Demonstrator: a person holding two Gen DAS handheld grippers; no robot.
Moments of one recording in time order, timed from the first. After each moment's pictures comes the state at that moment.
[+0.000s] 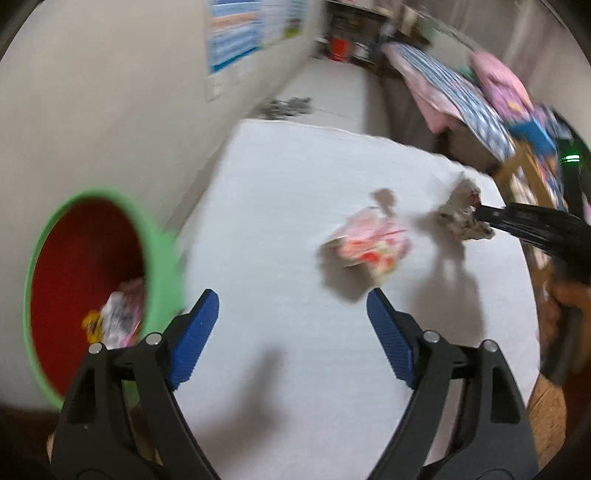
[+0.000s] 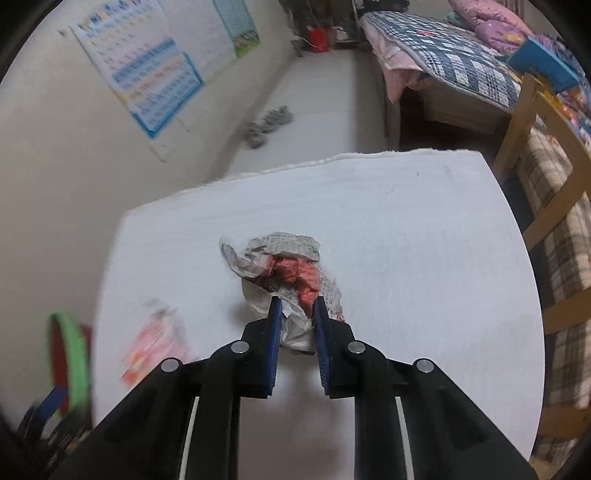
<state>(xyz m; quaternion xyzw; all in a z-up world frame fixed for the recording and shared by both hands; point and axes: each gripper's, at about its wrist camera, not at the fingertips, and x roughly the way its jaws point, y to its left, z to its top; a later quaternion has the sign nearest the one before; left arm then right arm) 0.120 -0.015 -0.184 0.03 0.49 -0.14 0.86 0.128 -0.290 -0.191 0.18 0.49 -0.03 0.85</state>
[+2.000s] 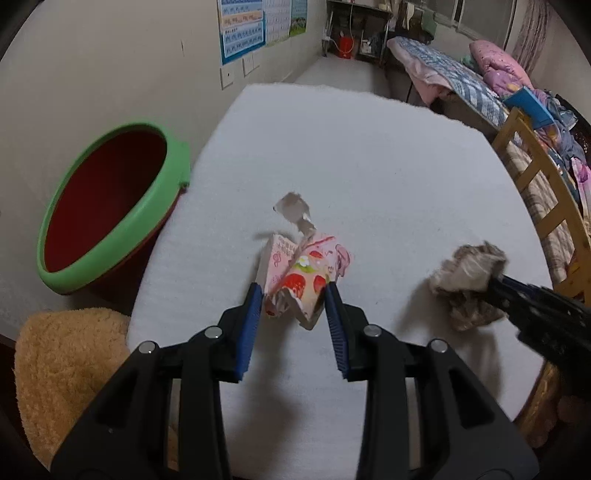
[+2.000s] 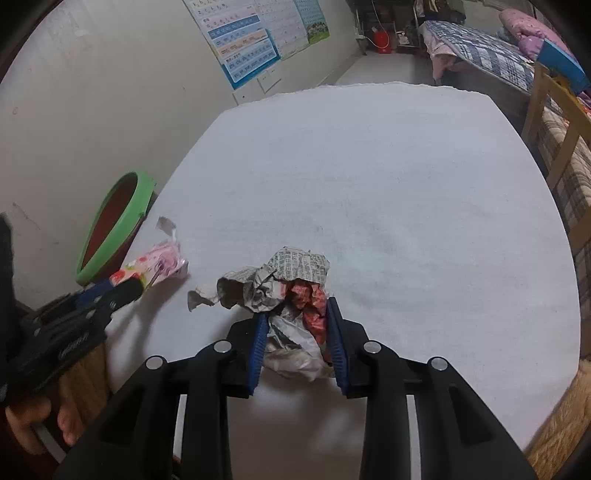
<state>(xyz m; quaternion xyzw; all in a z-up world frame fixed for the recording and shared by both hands) -0.005 -0.001 -0.205 0.04 0.48 -0.10 0.87 -0.037 -0.215 -0.209 0.15 0.49 0.07 0.86</state>
